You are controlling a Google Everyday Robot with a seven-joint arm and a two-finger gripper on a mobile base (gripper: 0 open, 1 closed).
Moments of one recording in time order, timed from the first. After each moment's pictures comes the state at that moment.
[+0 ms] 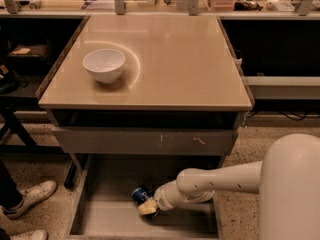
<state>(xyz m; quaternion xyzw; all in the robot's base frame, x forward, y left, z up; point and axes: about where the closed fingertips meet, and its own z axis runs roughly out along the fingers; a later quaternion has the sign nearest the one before) 0.466 0.049 0.366 -0.36 0.86 0.32 0.17</state>
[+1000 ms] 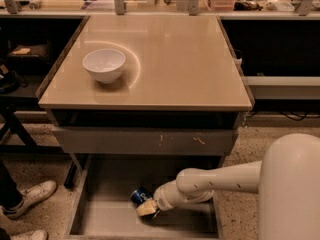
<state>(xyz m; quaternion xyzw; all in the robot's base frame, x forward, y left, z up) 0.466 0.049 0.366 -0.36 0.86 0.32 0.17</state>
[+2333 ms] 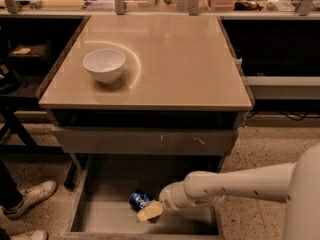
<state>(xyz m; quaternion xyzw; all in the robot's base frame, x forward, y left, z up) 0.459 0.037 0.406 -0.34 0.87 0.30 0.20</state>
